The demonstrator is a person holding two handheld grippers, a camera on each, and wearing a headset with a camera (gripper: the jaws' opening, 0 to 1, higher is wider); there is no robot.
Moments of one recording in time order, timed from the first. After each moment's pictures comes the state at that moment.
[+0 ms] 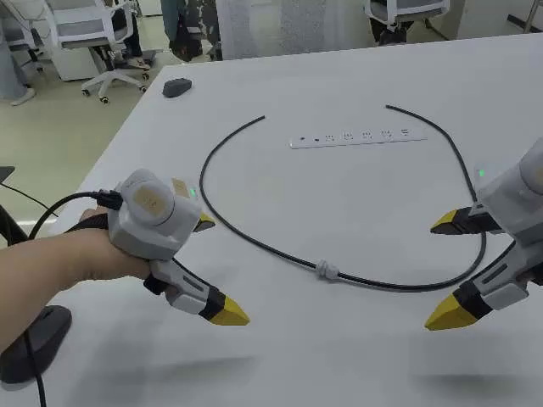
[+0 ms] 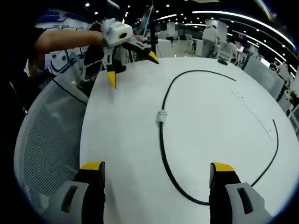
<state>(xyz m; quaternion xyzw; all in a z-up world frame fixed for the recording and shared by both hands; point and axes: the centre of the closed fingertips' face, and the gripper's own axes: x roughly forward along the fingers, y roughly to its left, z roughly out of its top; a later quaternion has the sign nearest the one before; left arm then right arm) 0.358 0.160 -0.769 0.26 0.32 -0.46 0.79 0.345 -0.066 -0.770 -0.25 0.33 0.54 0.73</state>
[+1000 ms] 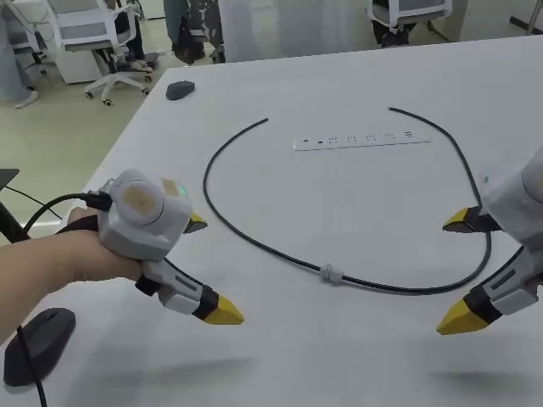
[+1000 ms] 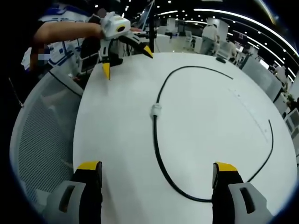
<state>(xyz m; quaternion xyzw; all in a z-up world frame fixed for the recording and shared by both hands) 0.362 0.169 -0.772 0.25 0.33 -0.45 0.79 0.348 -0.073 -0.780 -0.27 0.35 0.53 0.72</state>
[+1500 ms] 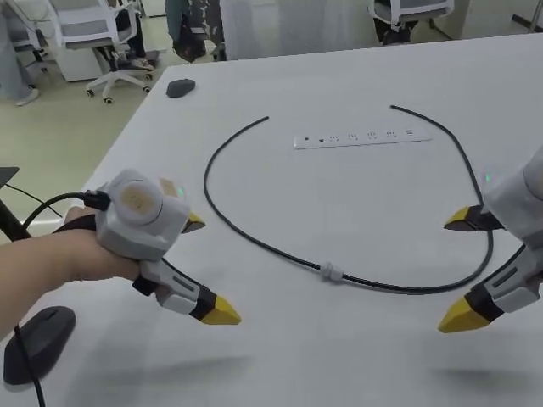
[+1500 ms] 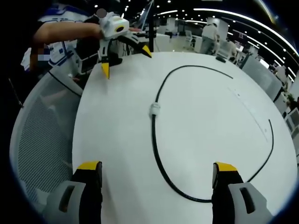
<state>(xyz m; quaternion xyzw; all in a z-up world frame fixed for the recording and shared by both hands) 0.361 0.173 -0.773 0.25 0.33 -0.45 0.79 0.351 -0.074 -0.781 -0.27 0.35 0.53 0.72</state>
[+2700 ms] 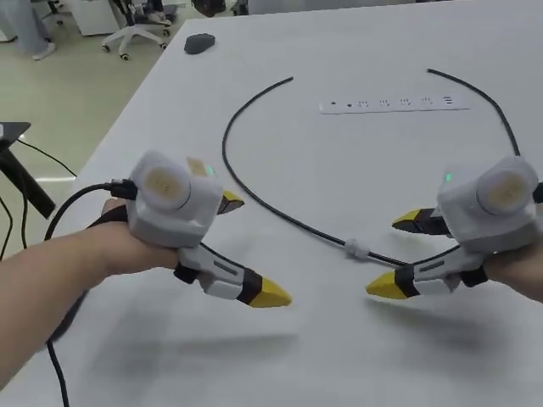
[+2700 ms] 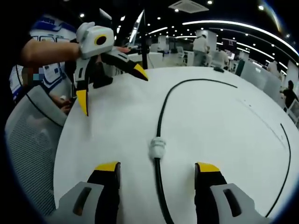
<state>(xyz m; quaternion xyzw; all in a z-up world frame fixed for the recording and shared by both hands) 0.361 0.140 -0.780 0.18 0.29 -0.46 0.82 0.374 0.027 -0.816 -0.18 0.29 0.54 0.77</state>
